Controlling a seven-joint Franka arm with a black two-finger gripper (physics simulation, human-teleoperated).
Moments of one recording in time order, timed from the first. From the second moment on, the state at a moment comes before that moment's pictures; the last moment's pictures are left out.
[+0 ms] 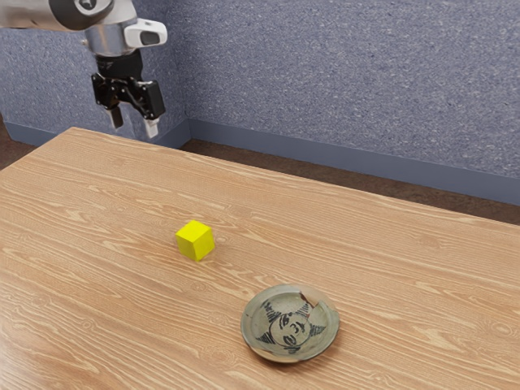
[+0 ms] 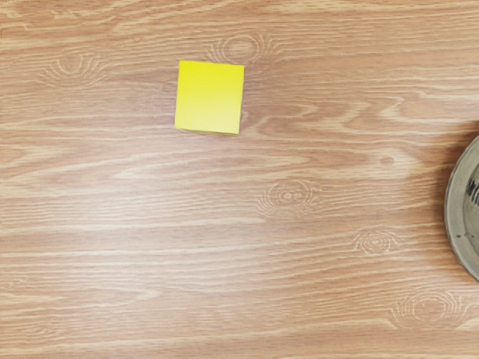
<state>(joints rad) 0.01 0.07 0.05 -1.46 0.01 1.48 0.12</state>
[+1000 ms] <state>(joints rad) 0.02 0.34 0.13 -1.57 -0.02 1.73 0.21</state>
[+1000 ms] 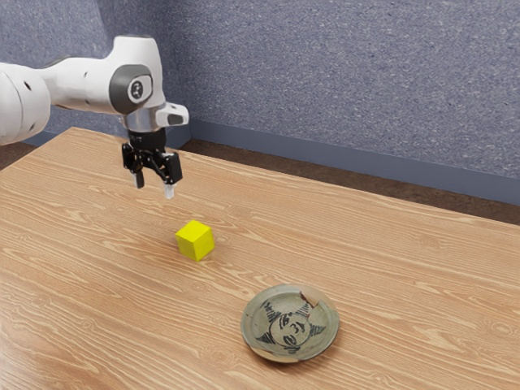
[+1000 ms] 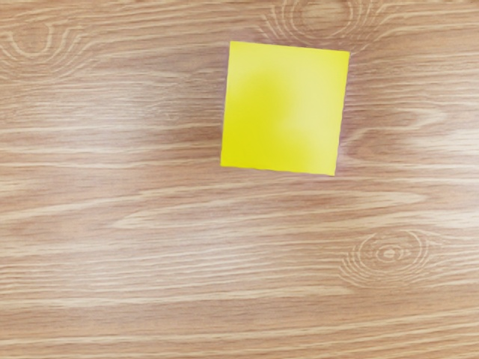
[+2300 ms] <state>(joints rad) 0.02 0.67 0.12 -1.40 -0.08 1.82 0.29</state>
